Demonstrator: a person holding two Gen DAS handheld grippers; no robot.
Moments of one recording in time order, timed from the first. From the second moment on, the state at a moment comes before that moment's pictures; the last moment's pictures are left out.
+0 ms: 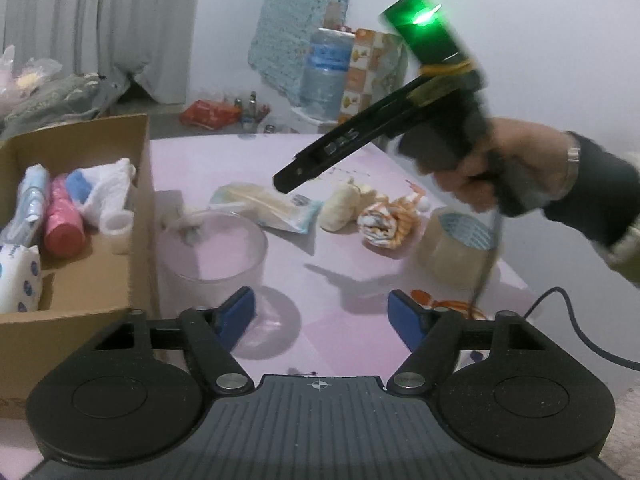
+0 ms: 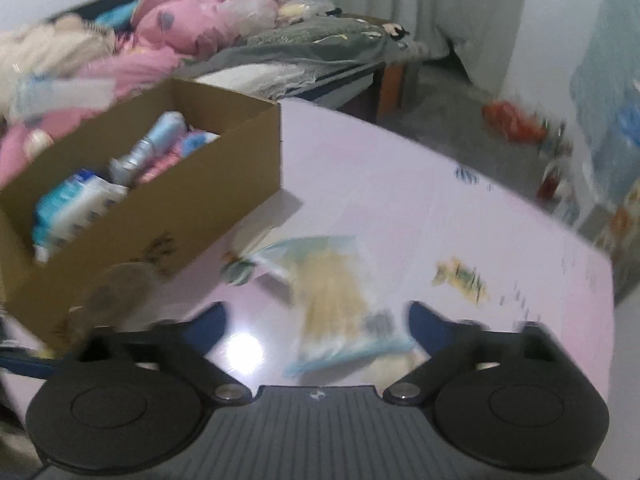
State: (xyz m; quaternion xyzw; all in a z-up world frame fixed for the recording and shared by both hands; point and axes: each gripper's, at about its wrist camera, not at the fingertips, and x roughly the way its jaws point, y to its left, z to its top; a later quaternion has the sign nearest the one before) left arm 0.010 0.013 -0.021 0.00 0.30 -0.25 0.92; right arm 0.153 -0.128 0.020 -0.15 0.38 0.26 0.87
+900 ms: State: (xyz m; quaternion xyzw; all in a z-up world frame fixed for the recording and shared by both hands) left arm 0.001 0.022 -0.033 -0.02 0.32 -0.29 0.90; right arm 0.158 -0.151 -0.029 0.03 0.55 0.23 0.80
